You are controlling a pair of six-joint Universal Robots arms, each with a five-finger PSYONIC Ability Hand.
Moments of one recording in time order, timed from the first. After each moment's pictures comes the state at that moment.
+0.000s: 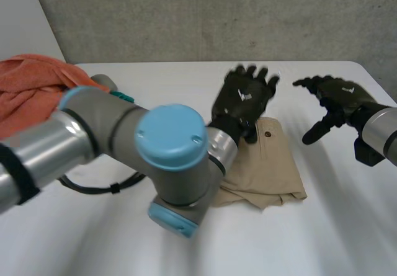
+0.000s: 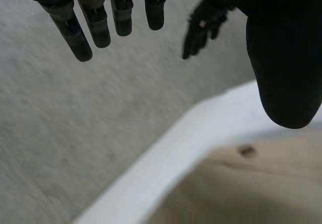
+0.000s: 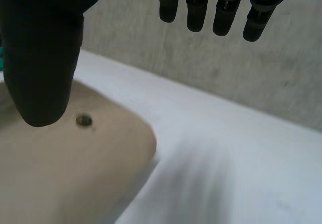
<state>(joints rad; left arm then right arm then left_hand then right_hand) 3.81 -2.34 -1.01 3.40 -1.63 3.44 1.67 -1.28 1.54 0.05 1.17 3.05 0.19 0.21 0.21 0.20 0.05 0.22 0.21 0.21 0.21 0.04</state>
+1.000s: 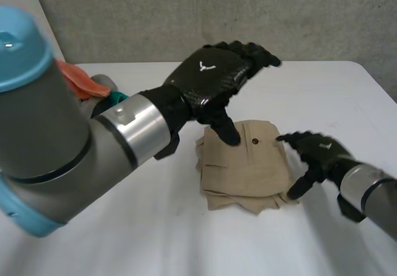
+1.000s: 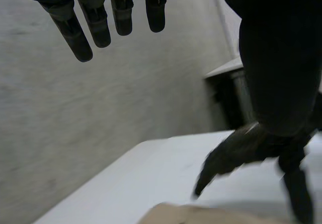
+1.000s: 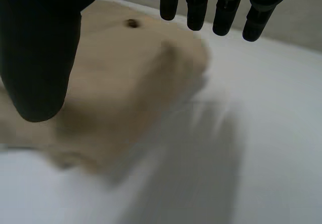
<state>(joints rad) 4.03 -1.82 -1.31 3.14 -1.13 3.16 1.74 -1.32 1.85 -0.05 1.23 3.01 0.22 0.20 0.21 0.21 0.04 0.20 0.20 0.21 0.21 0.04</state>
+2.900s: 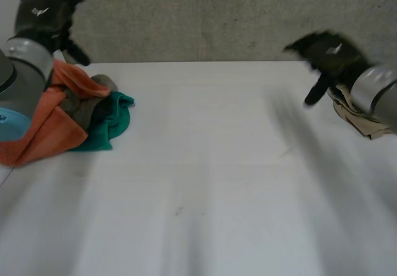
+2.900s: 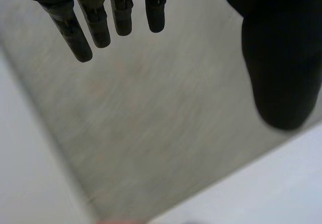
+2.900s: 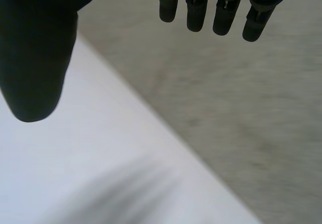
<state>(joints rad) 4.52 -2.00 -1.13 3.29 -1.54 3.32 1.72 -1.14 1.22 0.04 1.12 2.72 0.22 0.20 0.21 0.21 0.04 0.22 0.21 0.21 0.21 0.04</state>
